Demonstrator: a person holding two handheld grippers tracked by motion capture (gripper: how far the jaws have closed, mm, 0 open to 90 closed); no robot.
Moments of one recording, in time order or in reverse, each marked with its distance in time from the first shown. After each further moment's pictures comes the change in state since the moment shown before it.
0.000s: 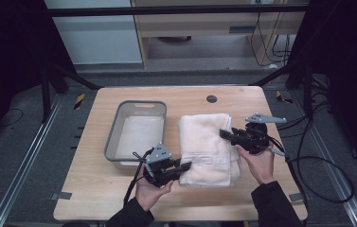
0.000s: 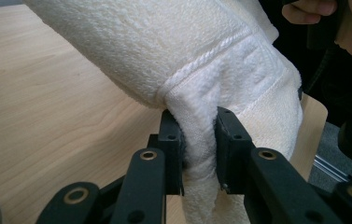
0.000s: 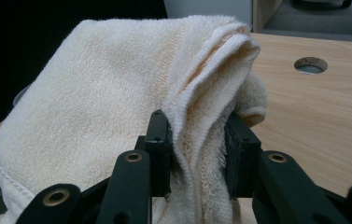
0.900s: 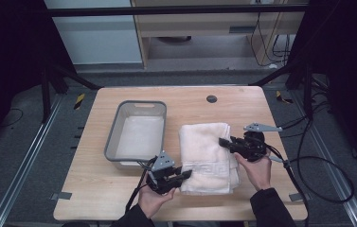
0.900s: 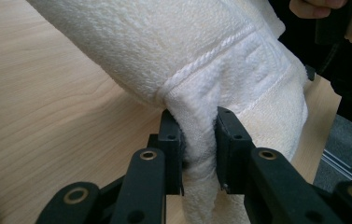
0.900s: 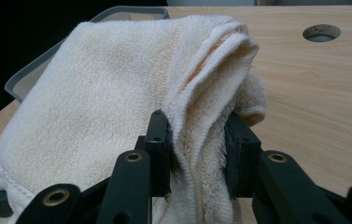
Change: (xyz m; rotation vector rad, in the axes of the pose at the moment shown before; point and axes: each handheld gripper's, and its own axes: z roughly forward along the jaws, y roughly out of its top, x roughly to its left) left arm -0.004 -0.028 0.013 0.048 0.023 -0.027; right arm -0.008 -0.031 0.012 0.030 0.015 0.043
